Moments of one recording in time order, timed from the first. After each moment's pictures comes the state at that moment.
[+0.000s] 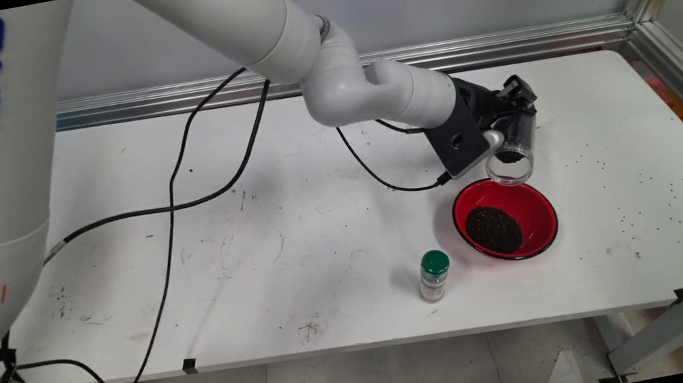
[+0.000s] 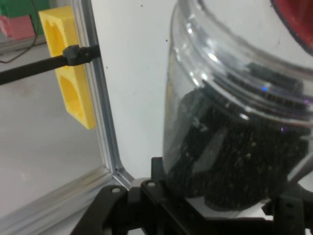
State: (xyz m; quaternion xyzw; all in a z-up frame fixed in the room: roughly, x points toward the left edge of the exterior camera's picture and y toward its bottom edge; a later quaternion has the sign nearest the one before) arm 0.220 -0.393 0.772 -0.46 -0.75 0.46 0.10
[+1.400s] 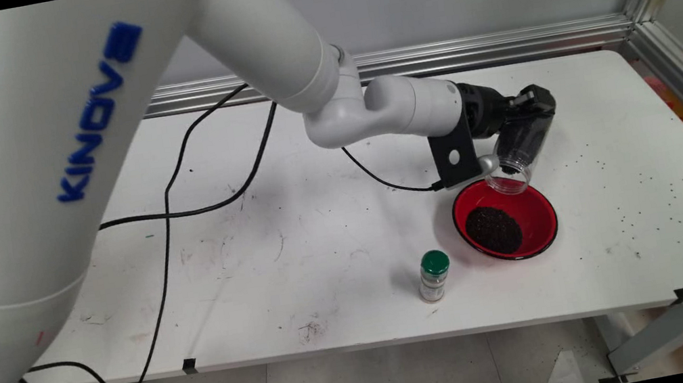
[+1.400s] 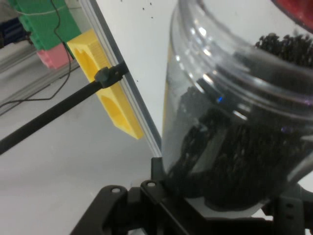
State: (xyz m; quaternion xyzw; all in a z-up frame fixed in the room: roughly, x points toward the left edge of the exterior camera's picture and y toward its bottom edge) arm 0.213 -0.385 0.761 -0.54 -0.66 0.52 0.05
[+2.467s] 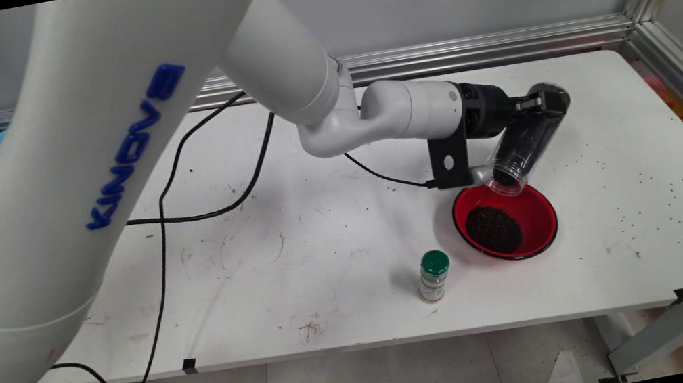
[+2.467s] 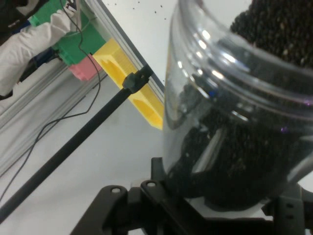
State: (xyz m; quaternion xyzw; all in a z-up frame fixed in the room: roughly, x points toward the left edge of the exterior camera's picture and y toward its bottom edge) arm 0.214 -0.376 0.762 -0.60 -0.58 0.55 0.01
